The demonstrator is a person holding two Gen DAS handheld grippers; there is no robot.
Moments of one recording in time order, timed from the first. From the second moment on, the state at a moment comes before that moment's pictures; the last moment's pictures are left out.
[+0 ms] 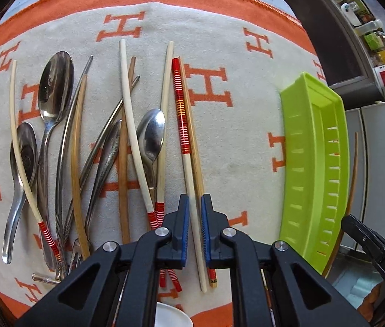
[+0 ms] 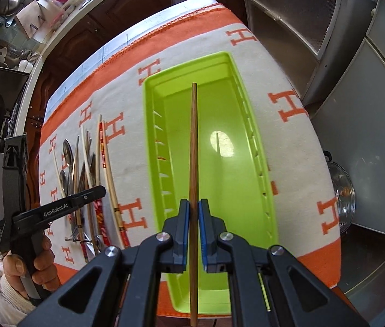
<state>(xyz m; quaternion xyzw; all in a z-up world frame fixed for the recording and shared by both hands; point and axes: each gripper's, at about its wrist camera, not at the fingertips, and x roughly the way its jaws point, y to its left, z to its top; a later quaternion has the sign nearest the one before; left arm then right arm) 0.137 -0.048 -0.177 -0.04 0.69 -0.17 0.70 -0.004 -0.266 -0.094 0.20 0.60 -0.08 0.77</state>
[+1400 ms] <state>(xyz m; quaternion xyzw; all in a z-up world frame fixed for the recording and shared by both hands) 0.093 -0.080 -0.097 0.00 0.65 -0.17 0.74 0.006 -0.278 -0.104 0.13 0.60 -0.04 0.79</state>
